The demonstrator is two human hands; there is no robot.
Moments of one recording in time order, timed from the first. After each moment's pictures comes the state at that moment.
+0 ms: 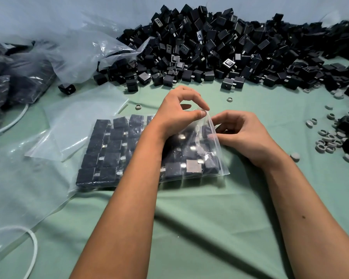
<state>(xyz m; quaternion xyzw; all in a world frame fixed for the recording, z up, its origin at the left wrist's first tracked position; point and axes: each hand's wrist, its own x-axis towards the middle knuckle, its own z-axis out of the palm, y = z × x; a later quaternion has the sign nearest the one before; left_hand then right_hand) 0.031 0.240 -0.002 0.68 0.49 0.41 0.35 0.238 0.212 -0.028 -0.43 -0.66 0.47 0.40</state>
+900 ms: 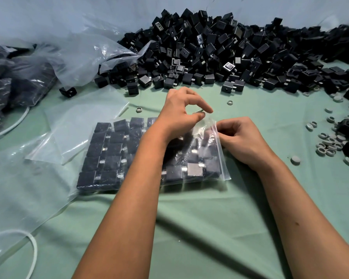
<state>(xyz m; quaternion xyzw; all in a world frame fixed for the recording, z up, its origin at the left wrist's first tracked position) 0.034 0.245 -0.001 0.74 0.51 0.36 0.25 0.227 0.212 -0.032 -0.49 -0.67 0.41 0.38</state>
